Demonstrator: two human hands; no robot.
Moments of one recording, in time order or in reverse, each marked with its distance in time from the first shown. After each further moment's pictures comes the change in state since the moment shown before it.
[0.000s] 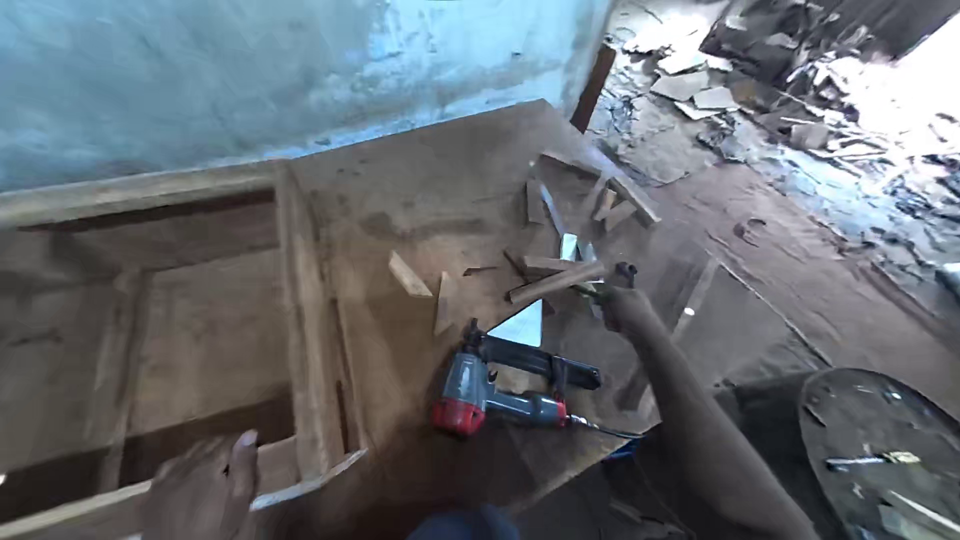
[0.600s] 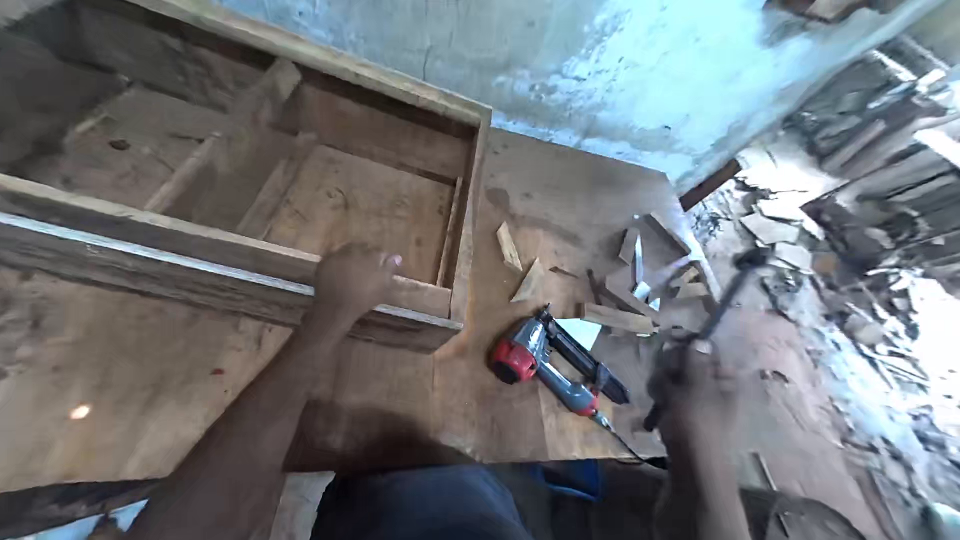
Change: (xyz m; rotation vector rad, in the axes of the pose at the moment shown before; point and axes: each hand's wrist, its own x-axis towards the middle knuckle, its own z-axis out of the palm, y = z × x) left_hand -0.008 -0.046 -0.016 -0.065 -0.068 -0.135; right_hand -0.348 -0.039 0.070 0.236 -0.131 -0.648
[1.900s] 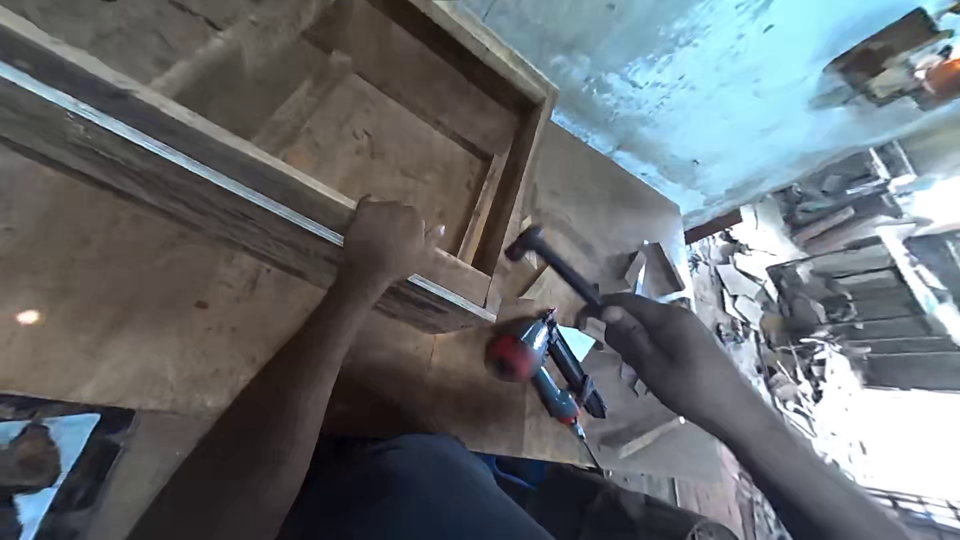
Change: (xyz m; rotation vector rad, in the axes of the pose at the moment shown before) left_hand 0.003 -0.009 -0.002 -0.041 -0.019 -0.068; right_hand 0.025 -0.116 0.114 -0.933 -0.880 -0.476
